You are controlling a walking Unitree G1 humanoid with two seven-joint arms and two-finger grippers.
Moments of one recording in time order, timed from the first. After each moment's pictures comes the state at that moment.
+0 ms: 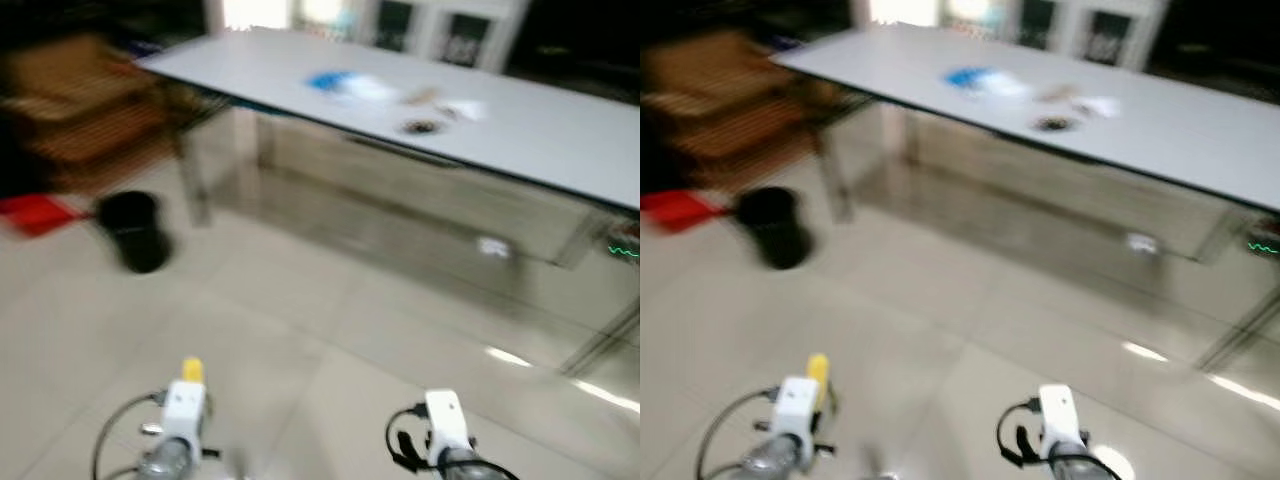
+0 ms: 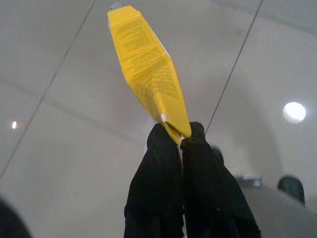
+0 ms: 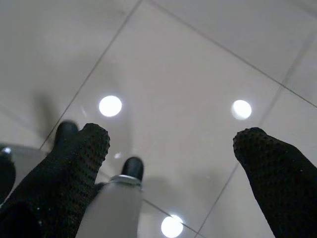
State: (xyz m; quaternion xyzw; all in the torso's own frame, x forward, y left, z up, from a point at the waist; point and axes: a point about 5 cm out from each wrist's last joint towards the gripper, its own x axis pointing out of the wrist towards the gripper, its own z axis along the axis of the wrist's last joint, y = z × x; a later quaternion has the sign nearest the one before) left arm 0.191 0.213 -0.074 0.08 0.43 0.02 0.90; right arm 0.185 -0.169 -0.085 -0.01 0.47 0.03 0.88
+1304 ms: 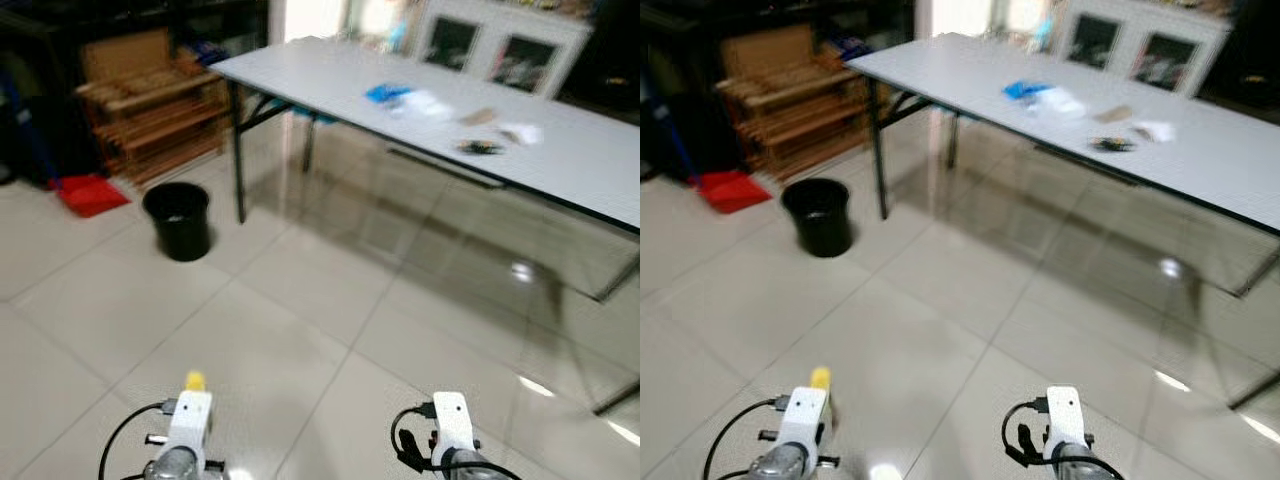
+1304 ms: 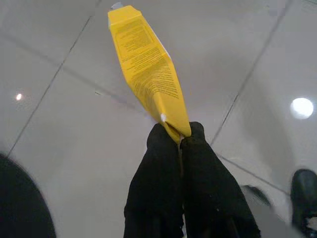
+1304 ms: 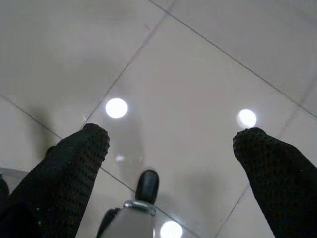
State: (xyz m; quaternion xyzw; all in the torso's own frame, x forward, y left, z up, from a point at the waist) left arm 0.184 0.215 -0.078 0.10 0.45 0.04 0.89; right arm 0.188 -0.170 -0.083 0.03 0.46 0.03 0.89
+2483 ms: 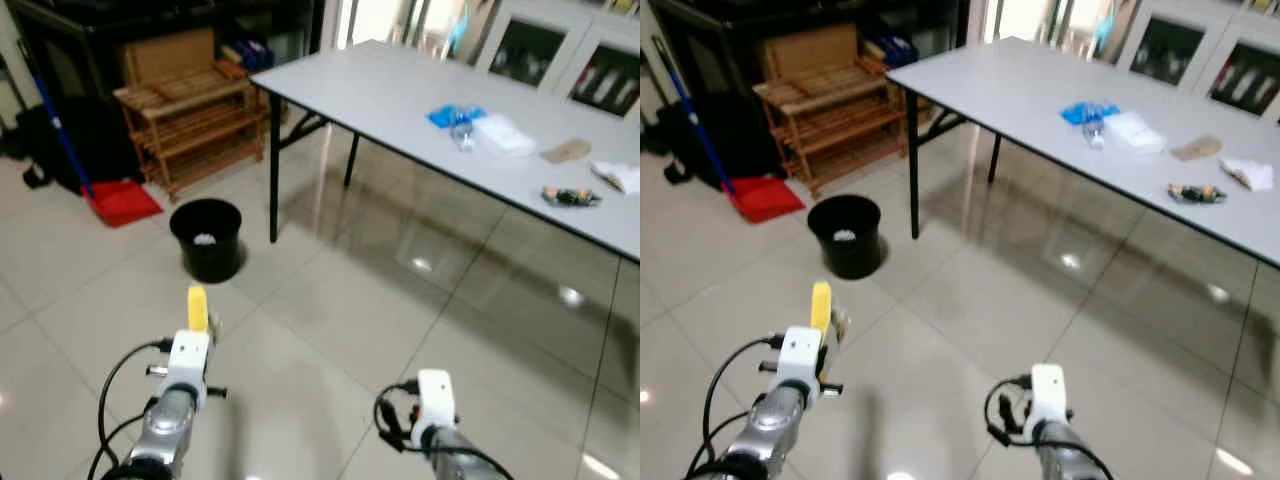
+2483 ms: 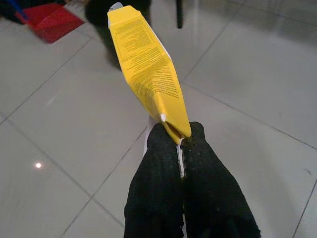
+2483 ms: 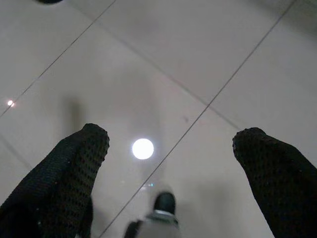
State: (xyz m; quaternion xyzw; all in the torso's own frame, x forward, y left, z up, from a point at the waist) left arm 0.249 0.207 -0.031 0.10 0.27 0.02 0.96; right arm 0.211 -0.151 -0.069 0.06 0.39 0.04 0.92
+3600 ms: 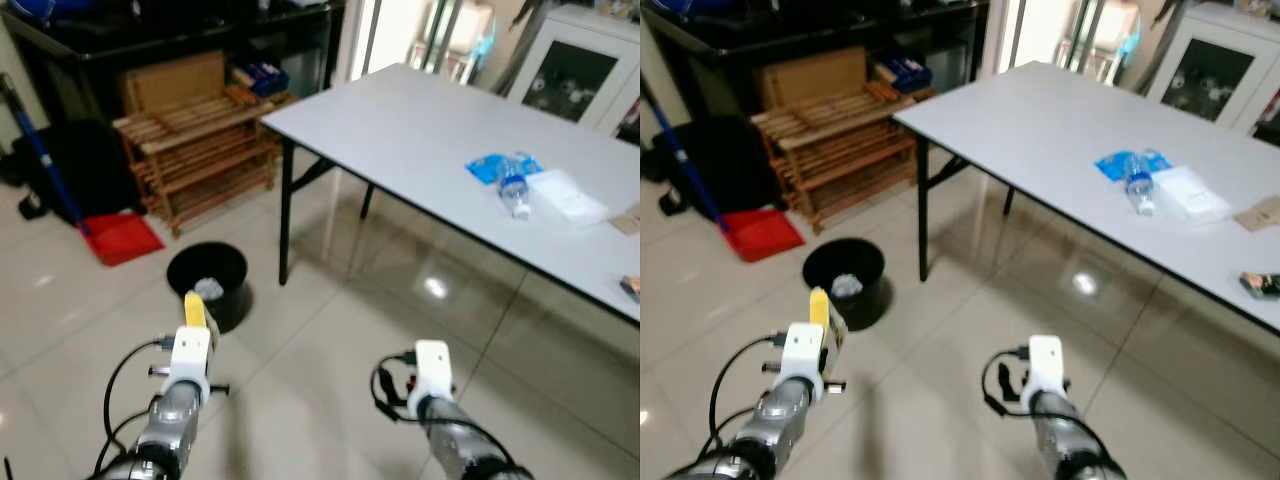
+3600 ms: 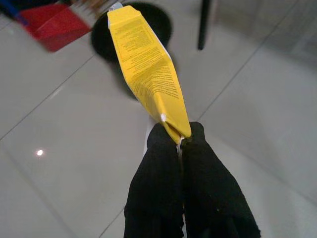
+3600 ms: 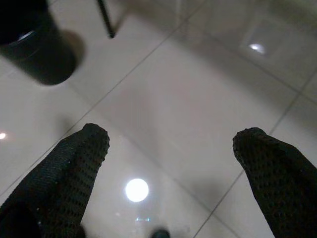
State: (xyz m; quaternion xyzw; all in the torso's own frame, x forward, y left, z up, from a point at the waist) left arm 0.256 0.204 -0.033 0.08 0.31 0.05 0.95; right arm 0.243 -0.148 -0.049 0.05 0.34 0.03 0.94
